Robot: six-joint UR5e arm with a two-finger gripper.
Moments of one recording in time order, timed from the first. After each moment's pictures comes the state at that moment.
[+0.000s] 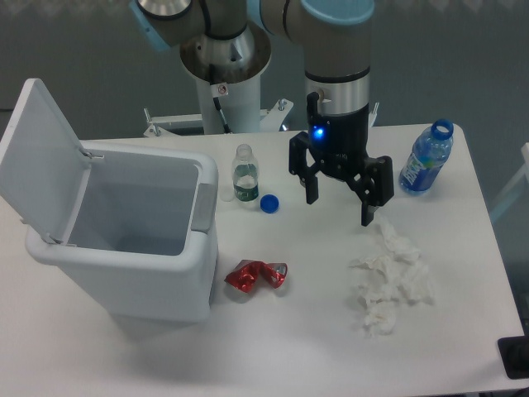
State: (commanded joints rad) arm 2.56 -1.73 -1.55 -0.98 1.43 1.23
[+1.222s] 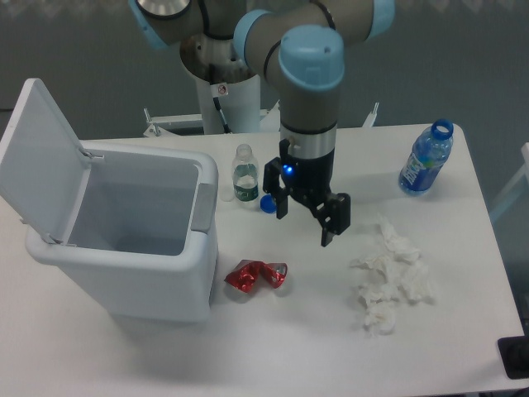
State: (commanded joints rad) arm 2.49 -1.80 -1.72 -0.94 1.44 1.32
